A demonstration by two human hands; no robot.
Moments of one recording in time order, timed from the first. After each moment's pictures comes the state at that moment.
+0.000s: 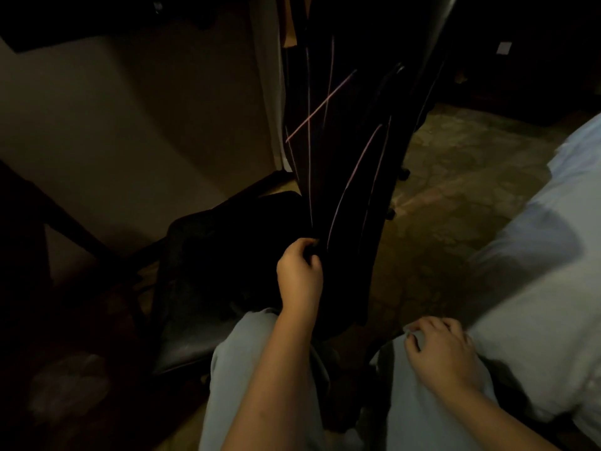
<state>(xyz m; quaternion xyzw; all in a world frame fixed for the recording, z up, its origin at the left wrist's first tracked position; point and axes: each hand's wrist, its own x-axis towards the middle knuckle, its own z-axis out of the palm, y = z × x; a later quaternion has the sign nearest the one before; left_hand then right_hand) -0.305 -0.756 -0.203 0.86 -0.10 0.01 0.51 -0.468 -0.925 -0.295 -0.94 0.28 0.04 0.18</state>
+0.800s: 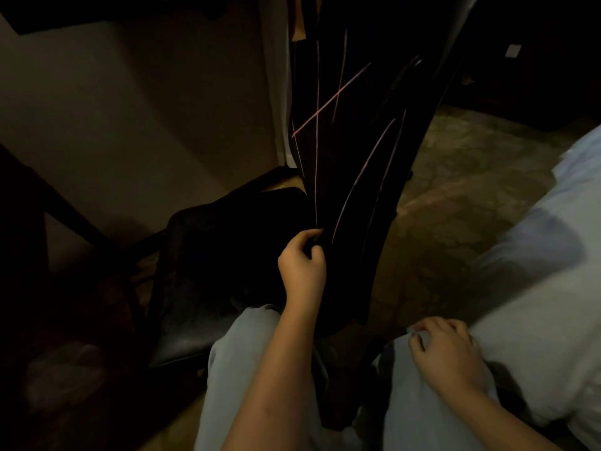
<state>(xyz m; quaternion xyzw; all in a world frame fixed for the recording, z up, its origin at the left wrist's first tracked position) -0.300 -0.758 -0.203 0.81 -0.07 0.02 0.59 -0.465 -0.931 -0.294 -0.94 0.28 0.04 0.18</state>
